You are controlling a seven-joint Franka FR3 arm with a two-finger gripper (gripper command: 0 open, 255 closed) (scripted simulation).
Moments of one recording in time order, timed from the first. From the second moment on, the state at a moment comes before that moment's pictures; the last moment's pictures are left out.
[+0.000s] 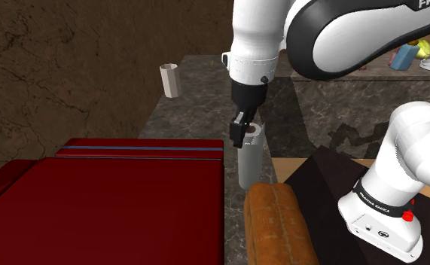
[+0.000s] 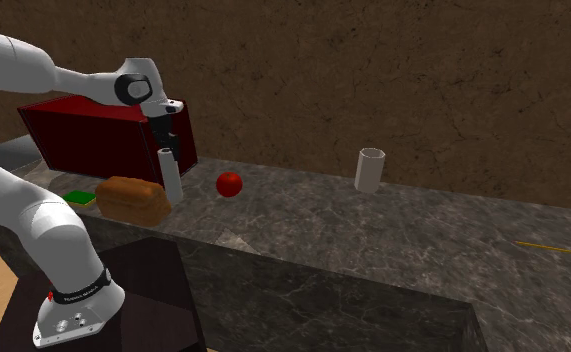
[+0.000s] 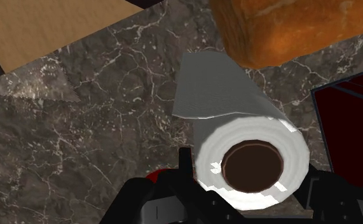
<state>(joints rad) 0.41 -0.45 0.32 -2.40 0.08 2.01 0.27</state>
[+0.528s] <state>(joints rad) 0.41 -0.41 0.34 -2.48 0.07 2.13 0.28</state>
